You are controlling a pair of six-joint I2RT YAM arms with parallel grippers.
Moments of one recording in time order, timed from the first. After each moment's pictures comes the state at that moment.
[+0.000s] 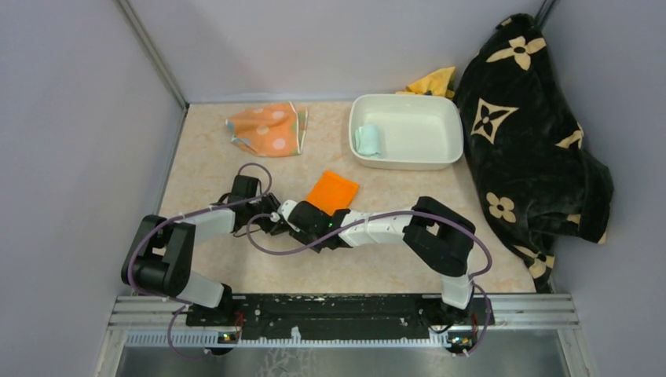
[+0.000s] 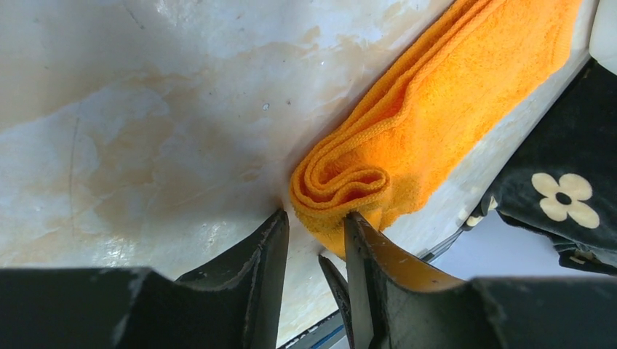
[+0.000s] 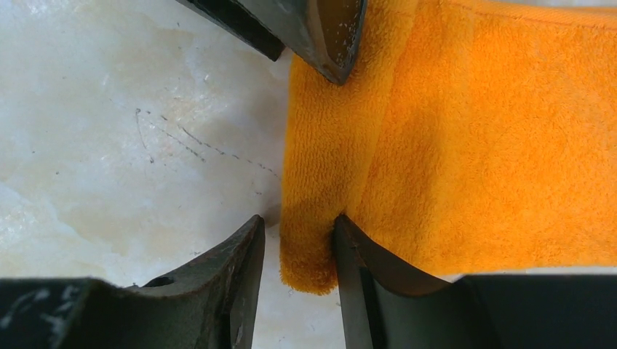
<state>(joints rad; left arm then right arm) -0.27 1.48 0.55 -0.05 0.41 -0.95 1.15 1.87 1.15 -0.25 0.22 -0.03</state>
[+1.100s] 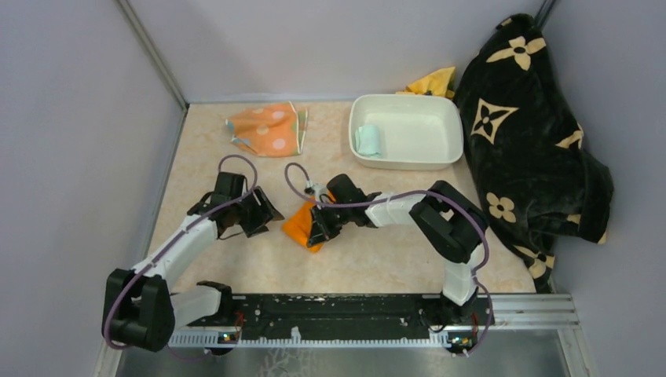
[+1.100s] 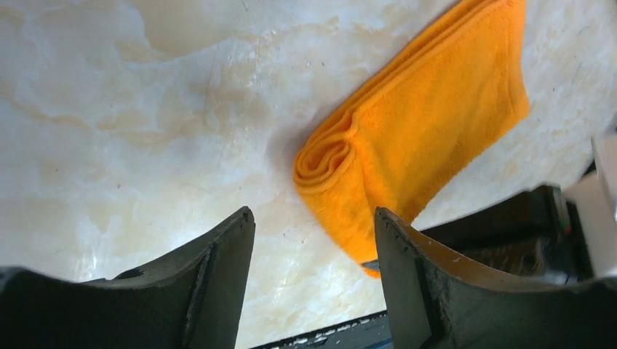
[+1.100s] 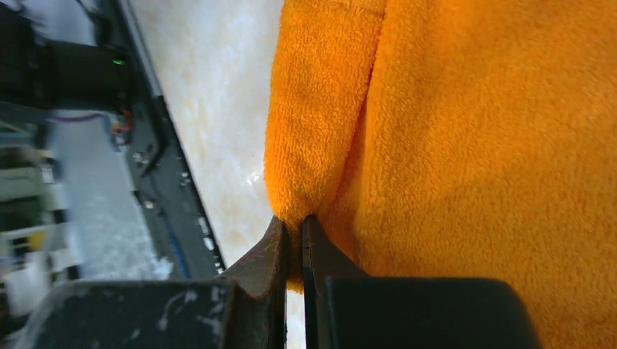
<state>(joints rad) -0.24 1.17 0.63 -0.43 0.21 -0.78 0.89 1.86 1.00 0.03 -0.59 0.30</state>
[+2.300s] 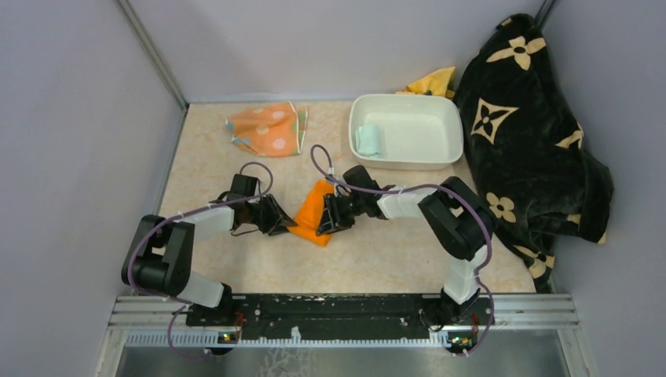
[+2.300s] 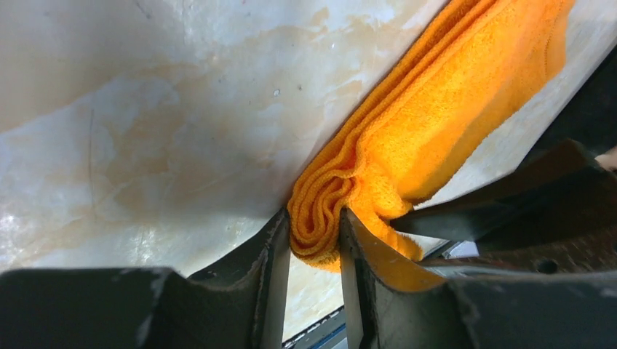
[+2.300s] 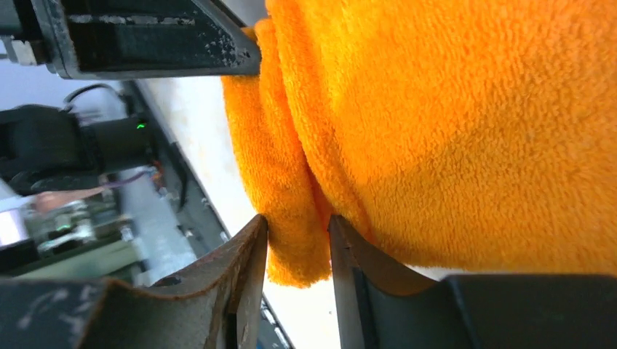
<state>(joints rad) -0.25 1.47 0.57 -0.13 0.44 -0.85 0.71 1.88 0.92 0.13 -0.73 0.64</state>
